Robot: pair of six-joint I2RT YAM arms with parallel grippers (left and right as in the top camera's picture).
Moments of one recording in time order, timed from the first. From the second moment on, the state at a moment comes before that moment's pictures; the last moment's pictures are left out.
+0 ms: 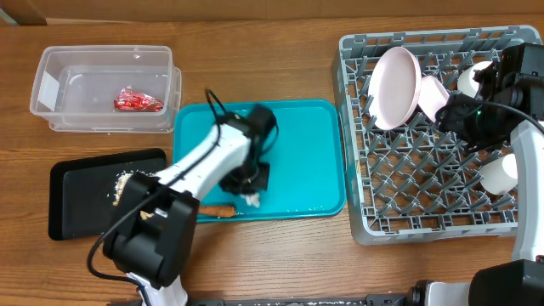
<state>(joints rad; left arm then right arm) -0.46 1.88 1.30 -1.10 0.07 -0.39 -0.23 1.55 1.53 -1.24 -0.14 0.17</state>
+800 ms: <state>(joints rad) 0.17 1.91 1.74 -0.79 -0.07 -0.39 -0.23 1.55 1.53 -1.24 -0.13 0.17</state>
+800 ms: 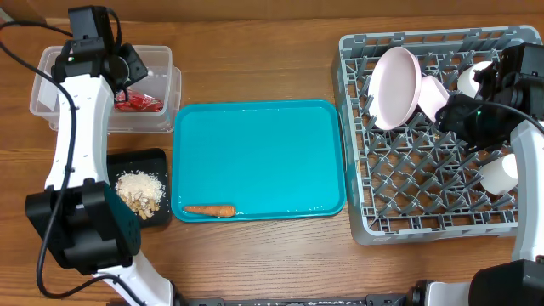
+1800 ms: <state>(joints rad) -0.29 1.77 1.46 -1.44 0.17 -0.96 -0.23 1.55 1.53 -1.25 -0.13 0.17</state>
